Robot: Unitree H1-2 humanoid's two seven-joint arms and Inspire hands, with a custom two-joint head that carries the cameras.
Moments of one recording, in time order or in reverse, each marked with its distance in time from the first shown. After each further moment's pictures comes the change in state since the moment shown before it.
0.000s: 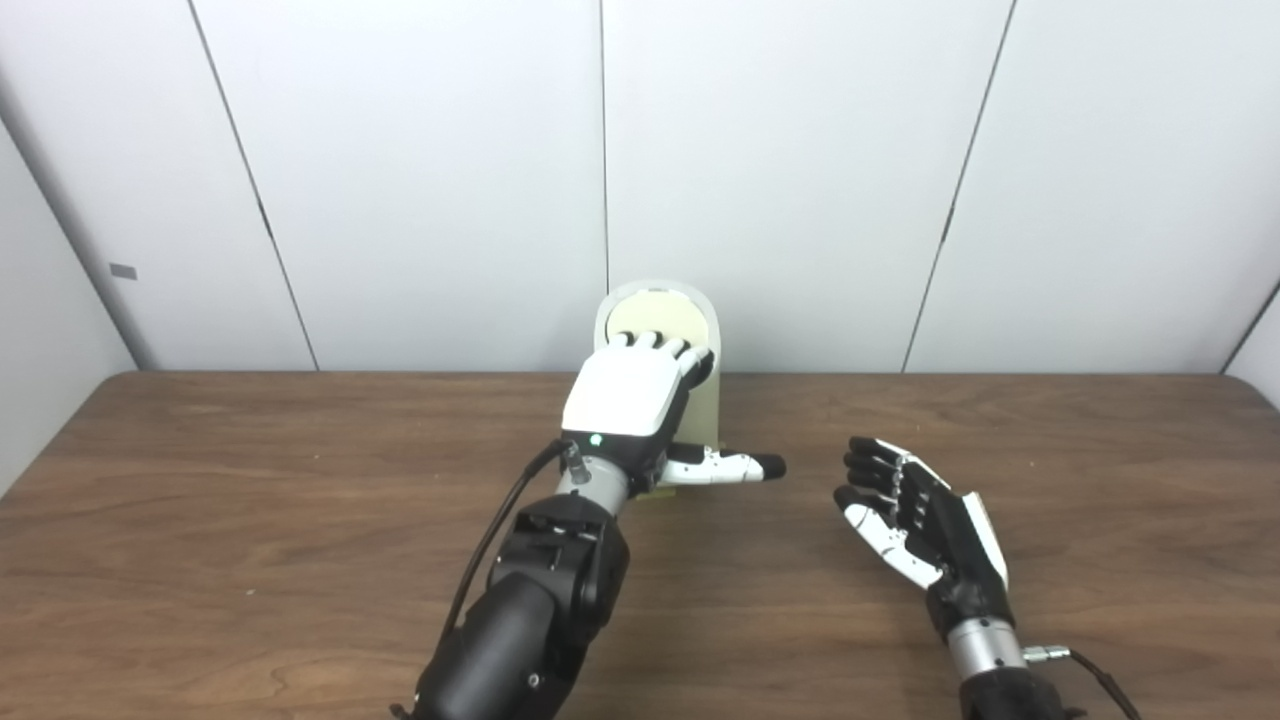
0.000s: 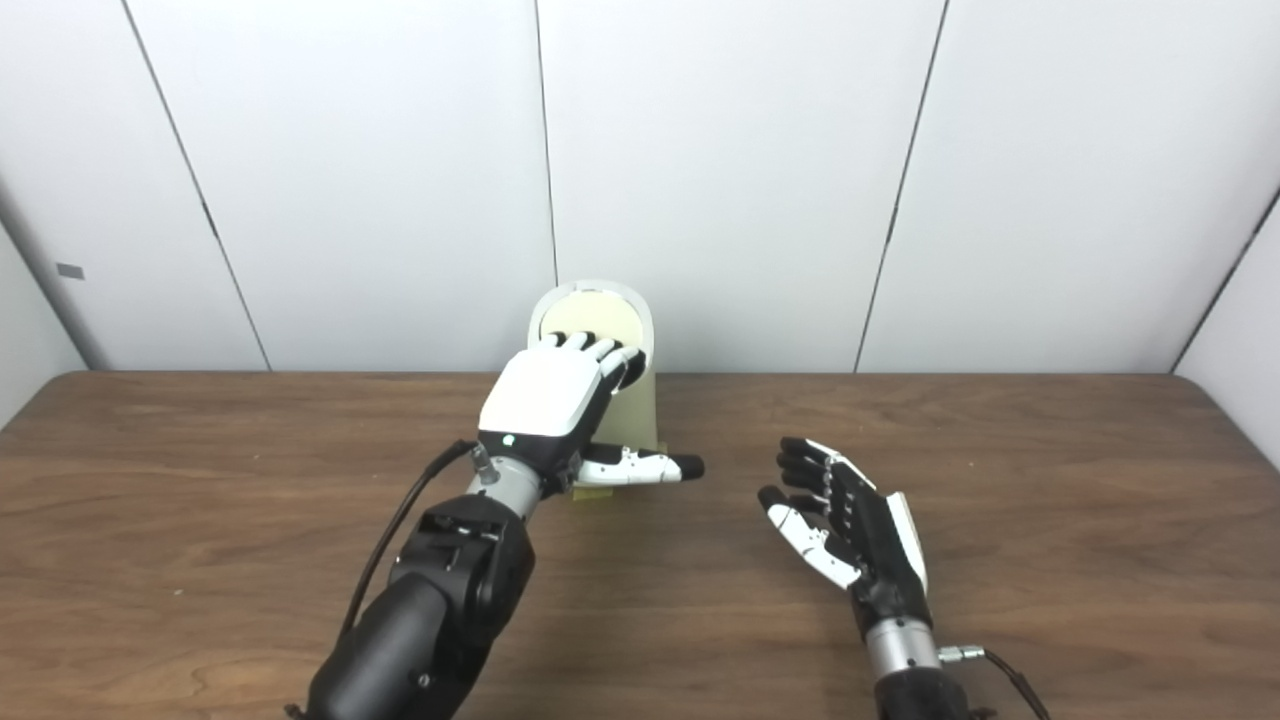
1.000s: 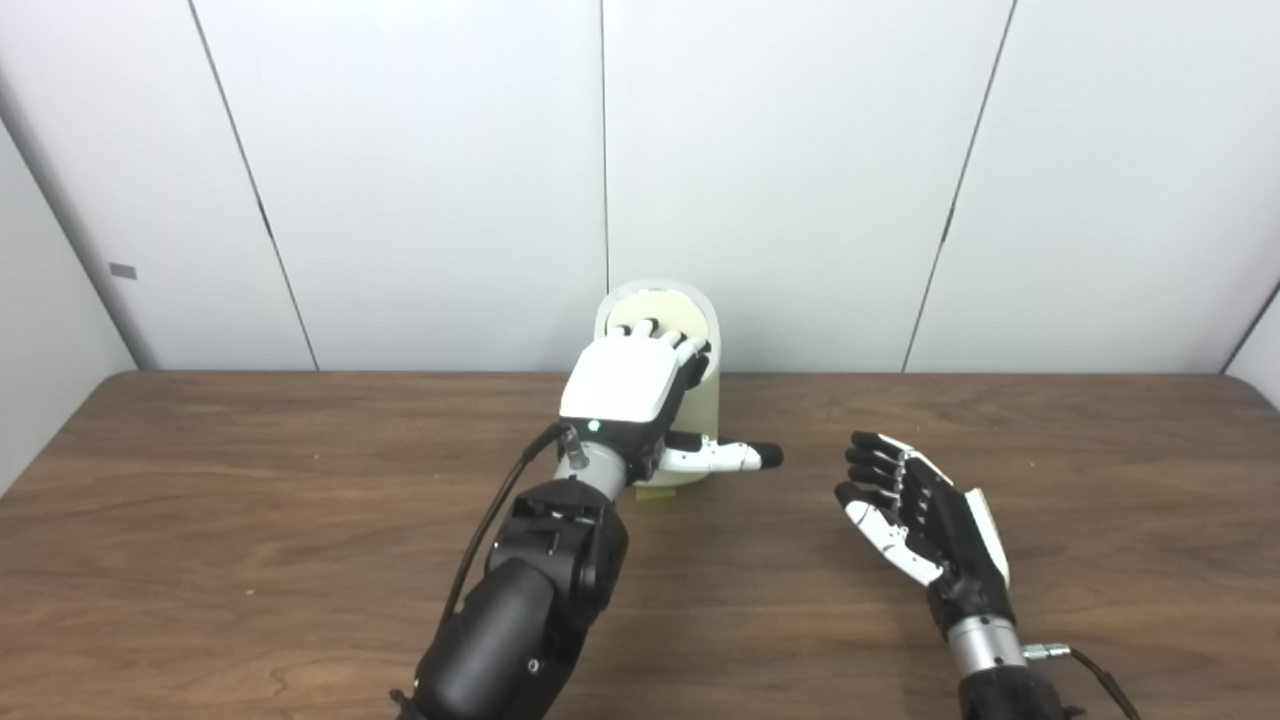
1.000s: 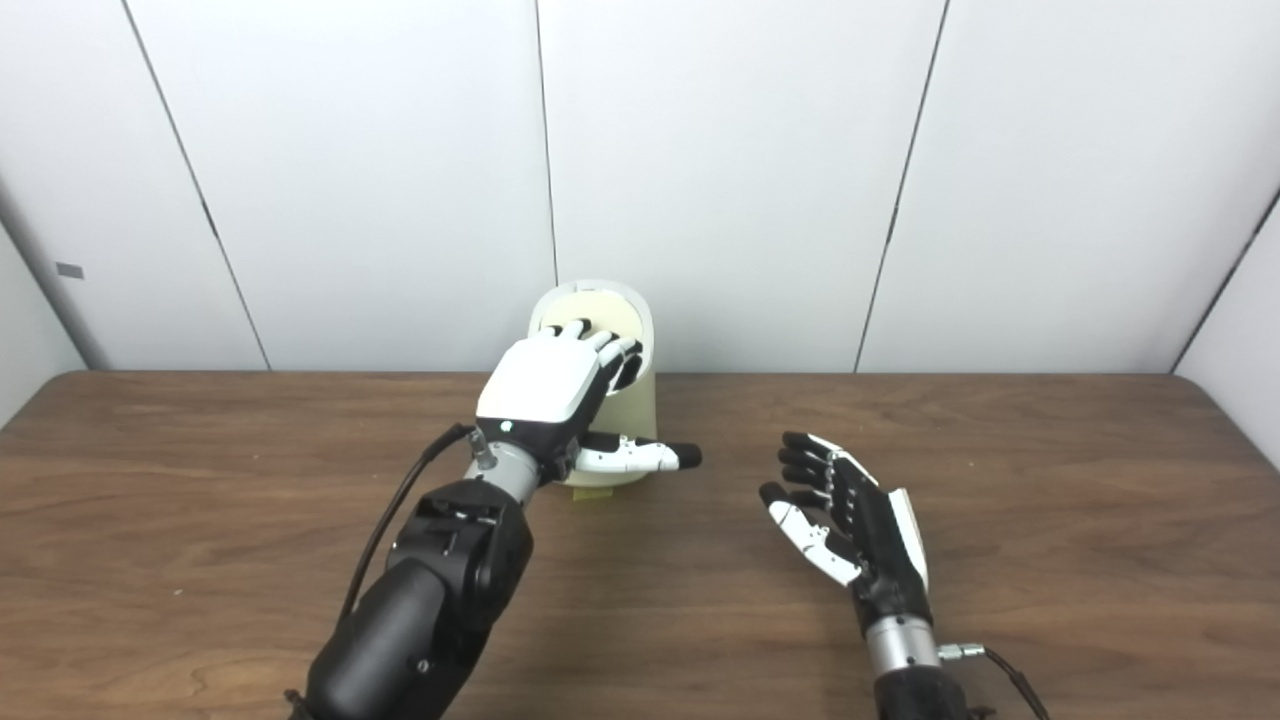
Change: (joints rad) left arm -0.026 0.001 0.011 -0.018 0.009 0.020 -0.048; right arm -0.005 0.000 0.002 0.015 -0.007 -0.036 -0.018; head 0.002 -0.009
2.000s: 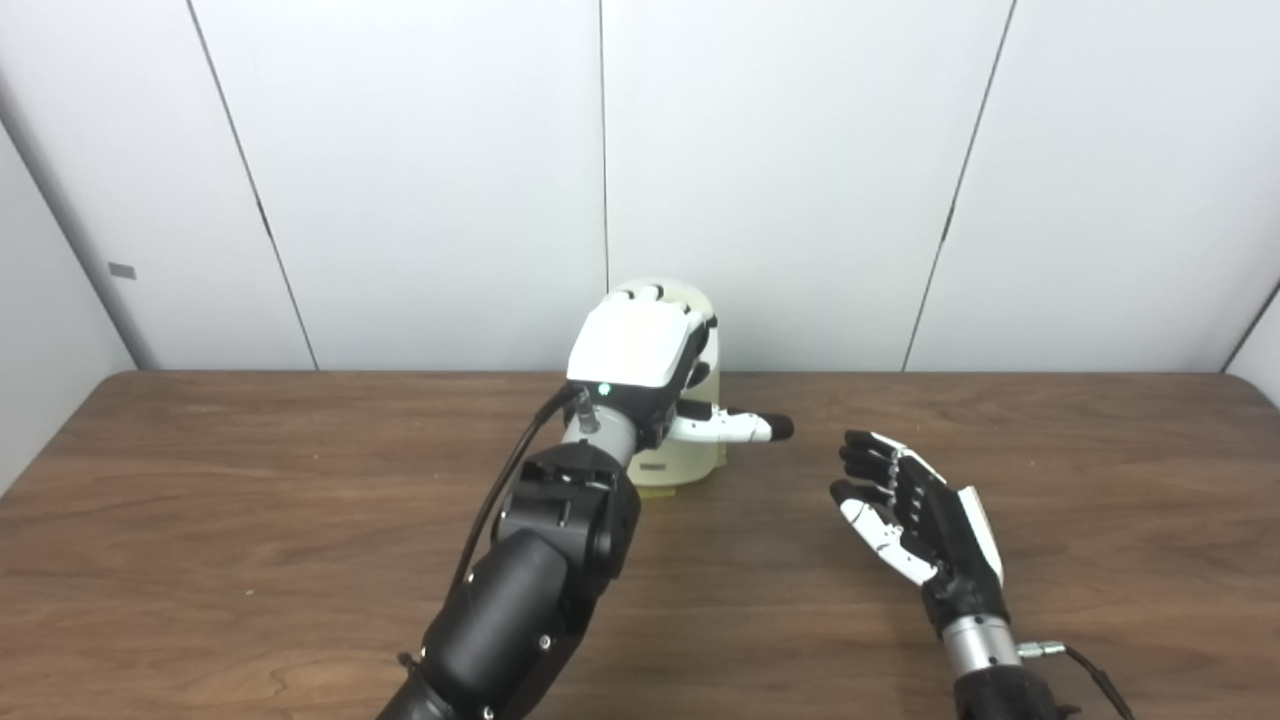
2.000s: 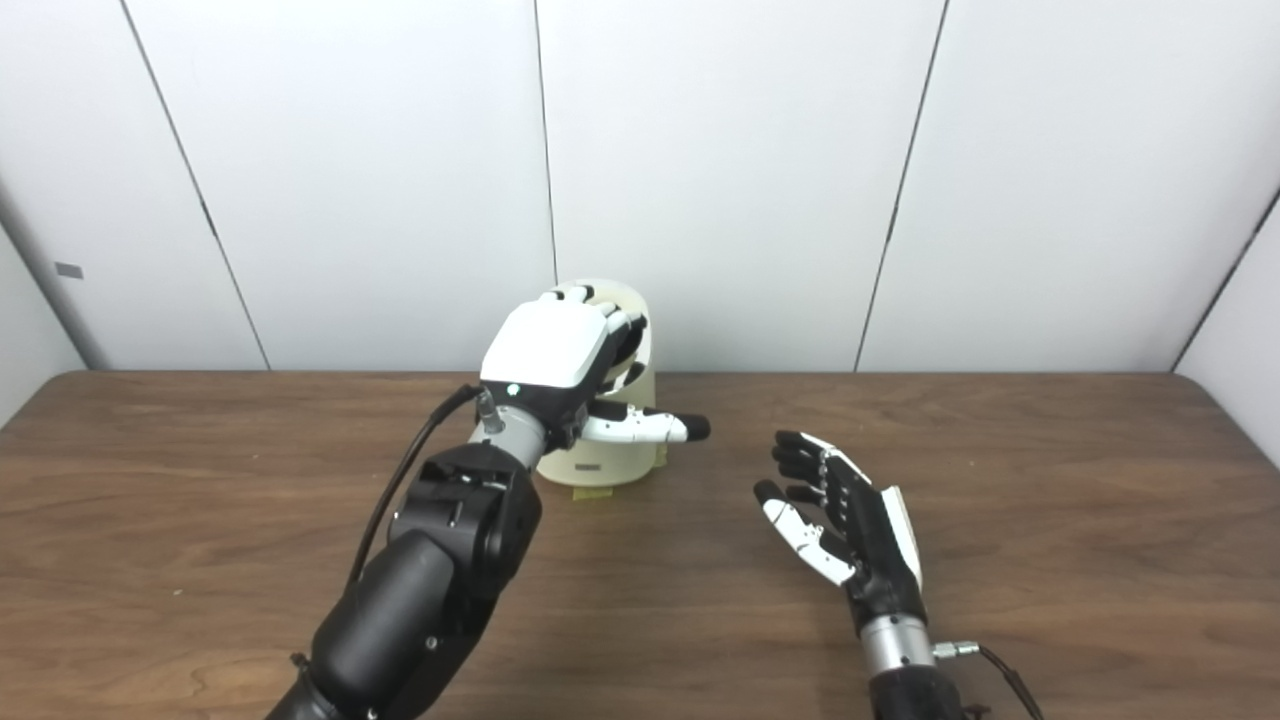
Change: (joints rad) left arm -0.056 -0.006 -0.014 -0.048 0.091 0.049 -0.132; right arm 0.001 0.002 0.012 -0.003 -0.019 -0.011 -0.003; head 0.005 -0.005
